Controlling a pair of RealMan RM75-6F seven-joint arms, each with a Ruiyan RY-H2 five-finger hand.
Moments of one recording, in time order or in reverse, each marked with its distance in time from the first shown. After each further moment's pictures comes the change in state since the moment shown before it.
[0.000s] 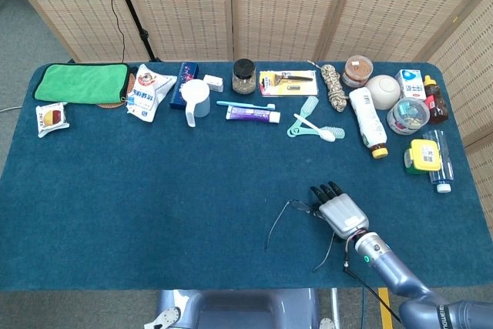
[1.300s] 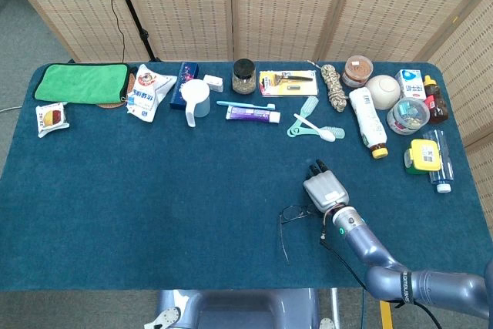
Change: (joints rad) left arm 0.003 0.004 -0.001 0.003 -0.006 -0.008 -0.012; right arm 0.171 -0.134 0.087 0.133 0.307 -0.024 -0.134
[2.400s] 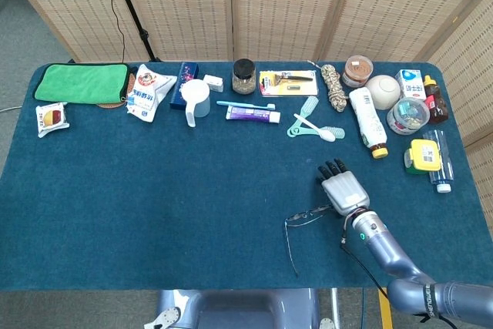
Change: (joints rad) left arm -0.004 0.015 0.000 -0.063 0.031 0.022 0.046; right arm -0.078 0.104 -0.054 -0.064 -0.152 0.095 0.126
